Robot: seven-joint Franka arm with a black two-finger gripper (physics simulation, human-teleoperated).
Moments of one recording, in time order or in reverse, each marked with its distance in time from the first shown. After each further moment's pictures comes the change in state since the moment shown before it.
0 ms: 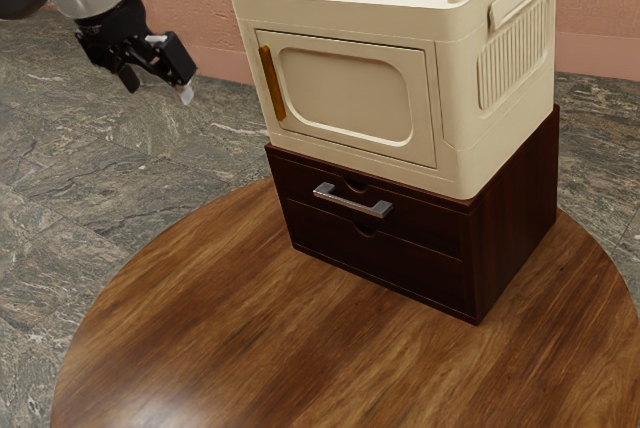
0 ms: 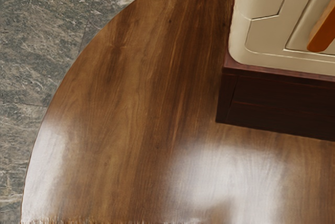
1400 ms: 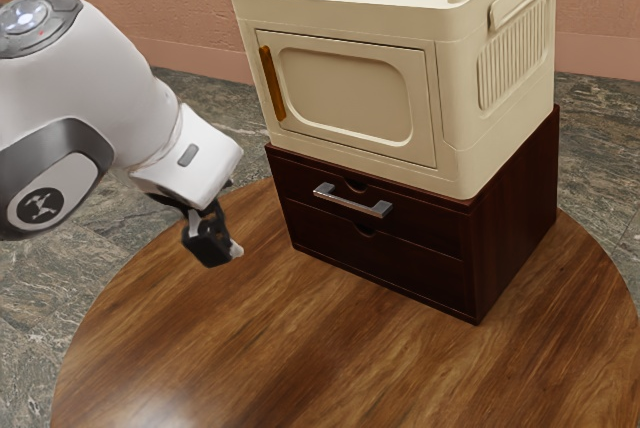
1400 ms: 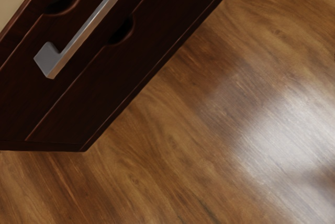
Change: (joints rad) arm 0.151 -0.467 -0.524 -0.788 0.192 0.416 0.516
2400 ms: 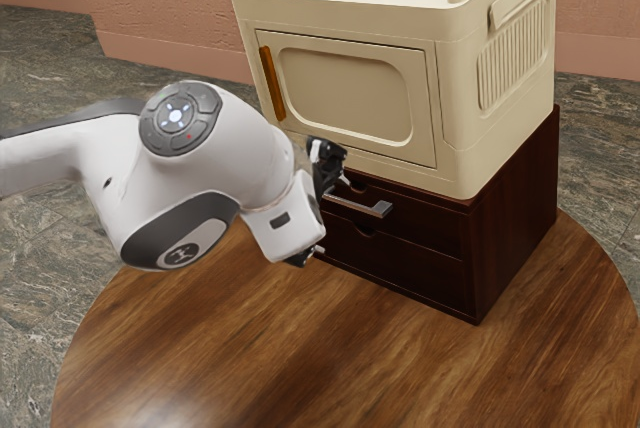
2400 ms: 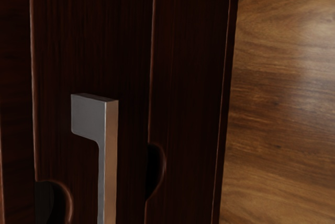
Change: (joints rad) arm -0.283 0.274 0.268 0.003 0.237 0.428 0.429
